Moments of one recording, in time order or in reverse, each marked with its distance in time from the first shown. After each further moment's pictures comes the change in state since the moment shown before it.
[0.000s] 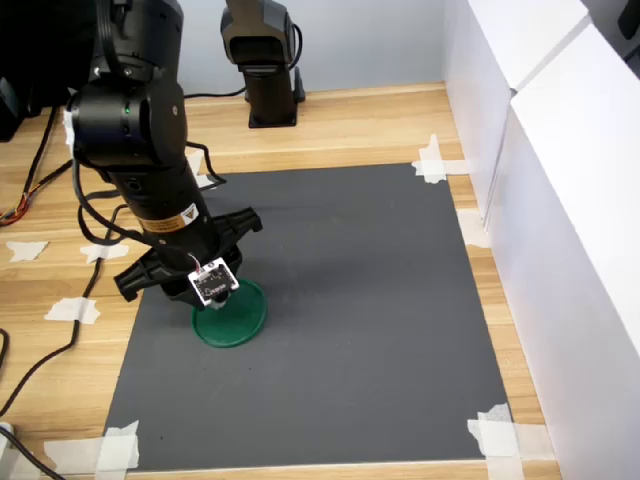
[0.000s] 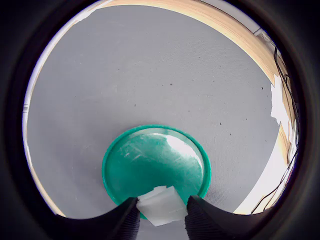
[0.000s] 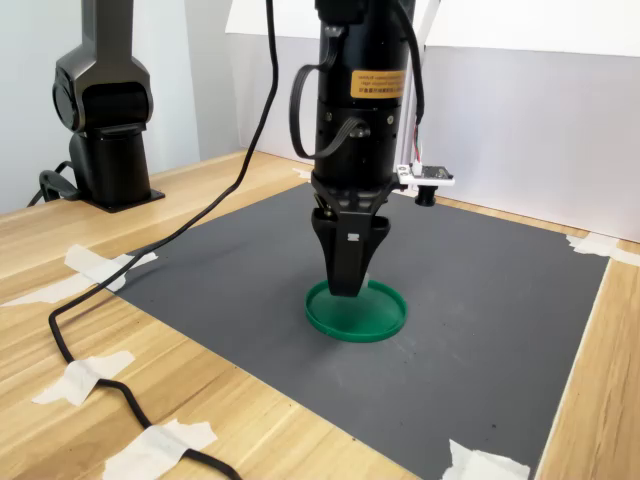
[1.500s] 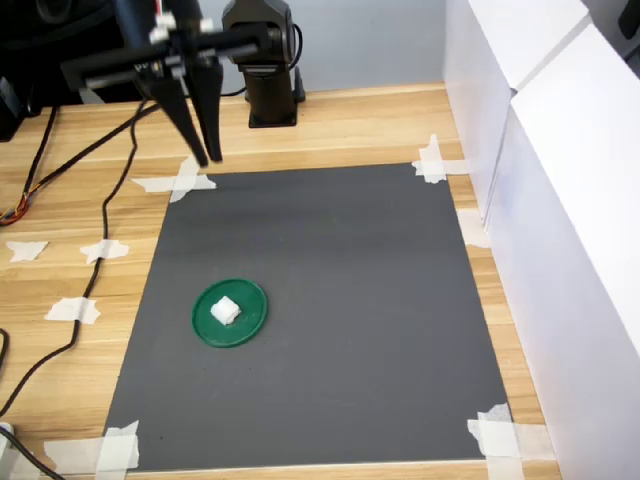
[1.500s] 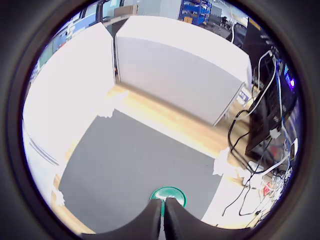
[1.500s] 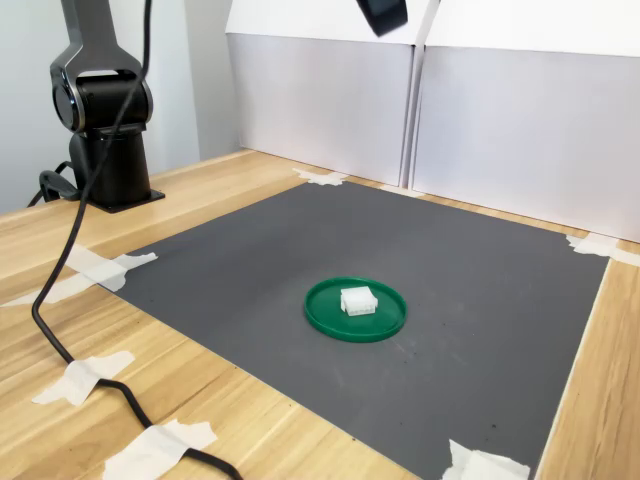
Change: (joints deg) arm 0.0 -32.4 0.3 13.7 1.5 2.7
